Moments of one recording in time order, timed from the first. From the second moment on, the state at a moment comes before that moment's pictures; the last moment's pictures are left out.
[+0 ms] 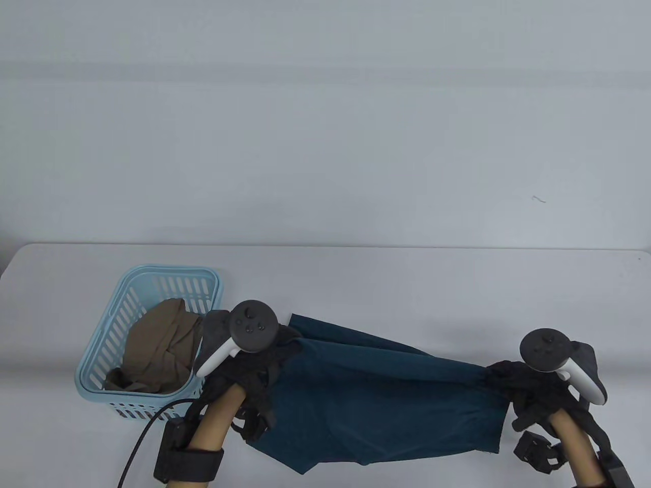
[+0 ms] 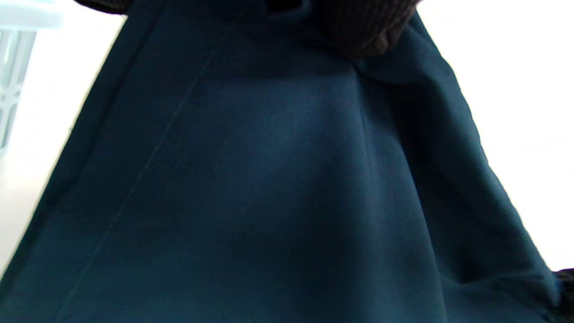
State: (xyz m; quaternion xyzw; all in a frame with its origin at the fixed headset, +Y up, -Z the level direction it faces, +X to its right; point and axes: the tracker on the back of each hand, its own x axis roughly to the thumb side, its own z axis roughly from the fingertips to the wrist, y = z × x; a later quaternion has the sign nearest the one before) left_hand -0.142 -0.612 -0.398 -0.08 -0.13 0.23 0.96; right_hand 0.318 -0.673 -0.378 -0.02 0.19 0.95 0.25
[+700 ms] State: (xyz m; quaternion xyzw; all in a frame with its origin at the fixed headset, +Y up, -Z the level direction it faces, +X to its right) left_hand -0.089 -0.673 -0.441 -0.11 -0.13 0.17 0.97; right_hand 0.317 -0.700 -0.400 -0.04 0.09 0.96 0.25
